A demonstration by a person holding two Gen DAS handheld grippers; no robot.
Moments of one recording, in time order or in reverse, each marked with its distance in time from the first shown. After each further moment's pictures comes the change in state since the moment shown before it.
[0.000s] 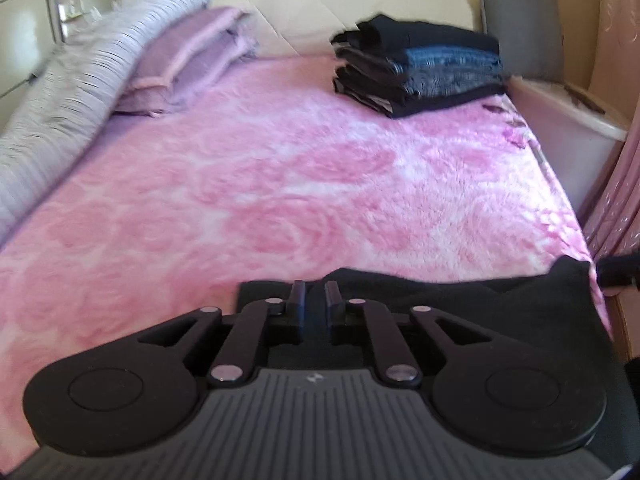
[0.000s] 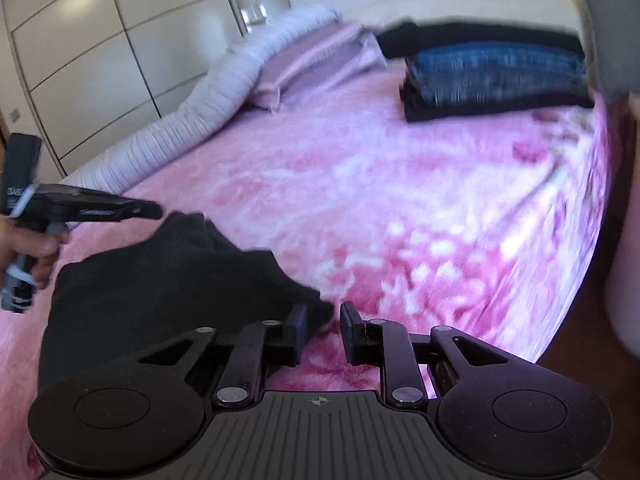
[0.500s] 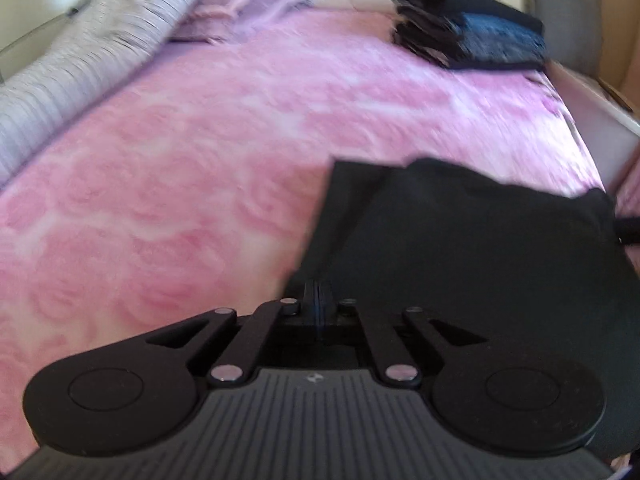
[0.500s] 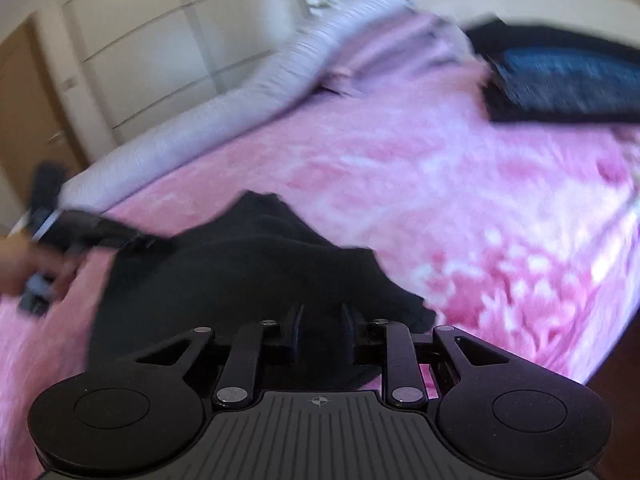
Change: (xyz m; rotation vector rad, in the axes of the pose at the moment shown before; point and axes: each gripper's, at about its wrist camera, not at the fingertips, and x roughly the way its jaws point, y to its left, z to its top) left arm -0.028 0.058 -0.061 -0.114 0.105 0.074; right arm 0.020 0.038 0.009 -0.095 0.063 0.192
